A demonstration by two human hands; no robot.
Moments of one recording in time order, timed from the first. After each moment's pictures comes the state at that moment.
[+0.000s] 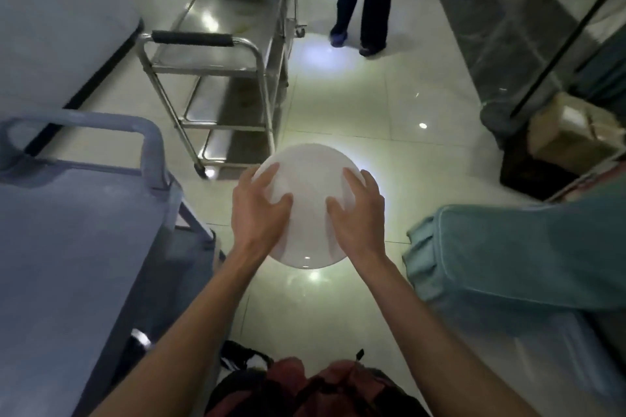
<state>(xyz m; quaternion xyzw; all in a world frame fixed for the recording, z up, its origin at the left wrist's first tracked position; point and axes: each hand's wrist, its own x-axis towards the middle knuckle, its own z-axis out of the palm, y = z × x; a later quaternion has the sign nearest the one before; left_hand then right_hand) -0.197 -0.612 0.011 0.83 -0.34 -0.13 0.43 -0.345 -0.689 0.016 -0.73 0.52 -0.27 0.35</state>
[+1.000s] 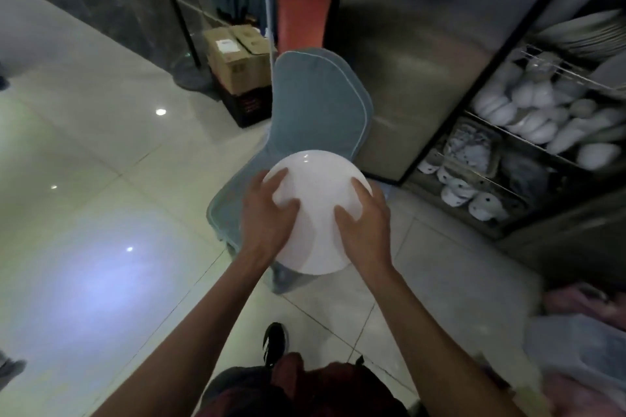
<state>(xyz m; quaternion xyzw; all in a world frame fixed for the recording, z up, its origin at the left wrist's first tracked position) -0.658 -0.880 -0.014 0.51 -0.72 -0.38 0.29 -0.796 -0.776 -0.008 -0.35 0.82 -0.42 0.18</state>
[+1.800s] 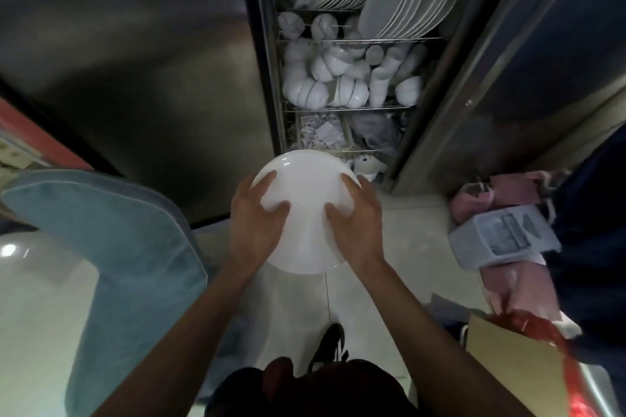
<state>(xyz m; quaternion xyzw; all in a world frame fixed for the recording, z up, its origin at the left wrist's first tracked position) -1.084 -0.840 -0.021 0.26 -0.86 -0.41 0.15 -1.140 -0.670 -0.019 -0.07 0.88 -0.48 0.04</state>
